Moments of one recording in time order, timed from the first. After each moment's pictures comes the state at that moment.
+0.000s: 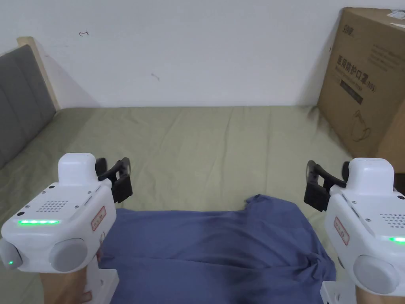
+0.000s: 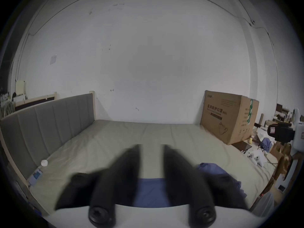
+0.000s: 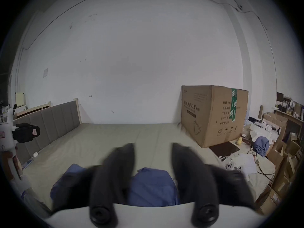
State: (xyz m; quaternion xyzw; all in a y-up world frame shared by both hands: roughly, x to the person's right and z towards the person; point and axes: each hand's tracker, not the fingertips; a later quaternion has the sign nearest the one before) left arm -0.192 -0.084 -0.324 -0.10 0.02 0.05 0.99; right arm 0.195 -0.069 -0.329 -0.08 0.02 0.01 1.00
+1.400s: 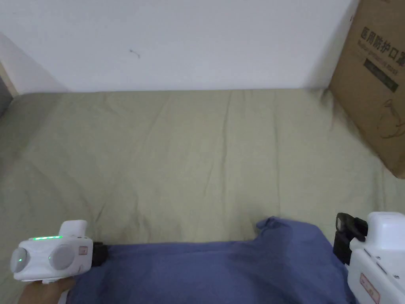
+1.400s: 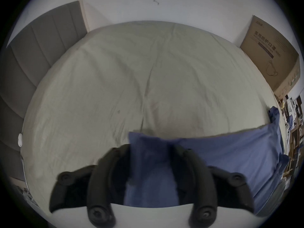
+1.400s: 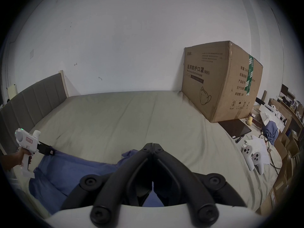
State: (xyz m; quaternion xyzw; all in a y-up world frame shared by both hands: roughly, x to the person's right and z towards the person) left arm -0.314 -0.329 -0.579 -0.51 0.05 0.05 0.86; right arm 0.204 -0.184 -0.495 -0.23 0.01 0.02 0.97
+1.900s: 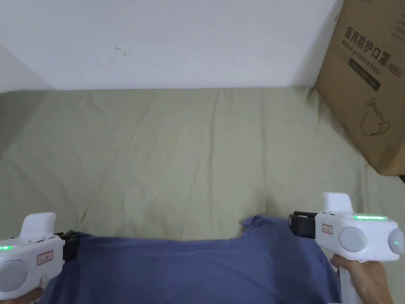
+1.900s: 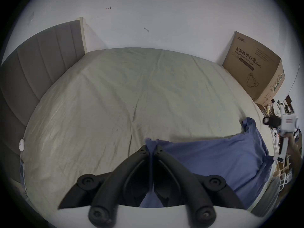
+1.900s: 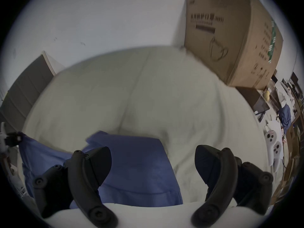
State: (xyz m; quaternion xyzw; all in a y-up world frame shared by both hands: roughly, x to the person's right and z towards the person) left arm -0.307 -0.257 -0.532 -0.42 0.01 0.08 0.91; right arm 0.252 -0.282 -0.633 -0.44 0.01 -0.01 0.90
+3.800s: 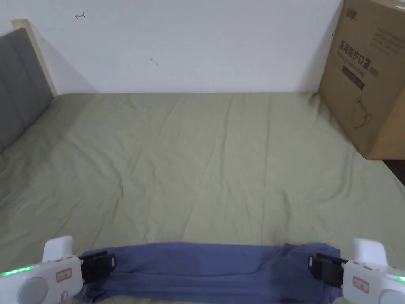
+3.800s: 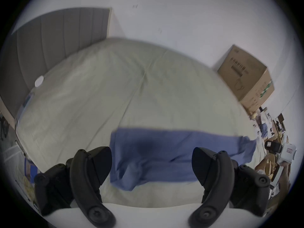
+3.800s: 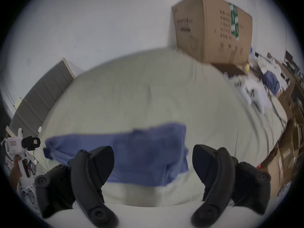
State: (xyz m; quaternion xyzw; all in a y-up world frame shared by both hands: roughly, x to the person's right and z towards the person) left arm -0.284 -0.243 -0.288 -0.40 0.03 0.18 0.90; right arm 0.279 -0.221 -0.329 -0.37 0.04 -0.07 0.92
